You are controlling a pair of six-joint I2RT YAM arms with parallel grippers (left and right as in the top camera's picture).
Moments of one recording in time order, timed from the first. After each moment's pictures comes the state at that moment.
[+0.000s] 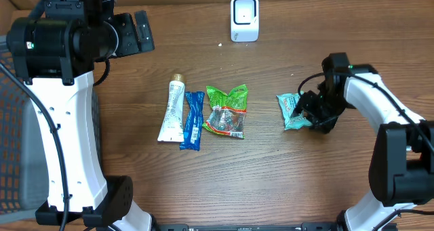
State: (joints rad) left arm -0.06 1.78 2.47 -1.62 -0.04 -0.26; right arm 0.06 1.85 1.19 -0.97 -0.36 0.62
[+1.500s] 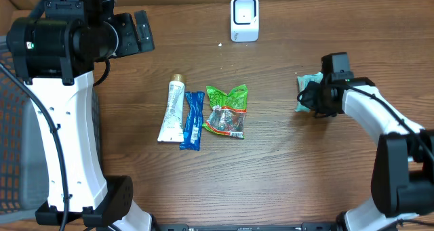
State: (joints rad) left arm -0.06 1.78 2.47 -1.62 -0.04 -0.26; right arm 0.10 1.77 1.09 -0.58 -0.07 0.50
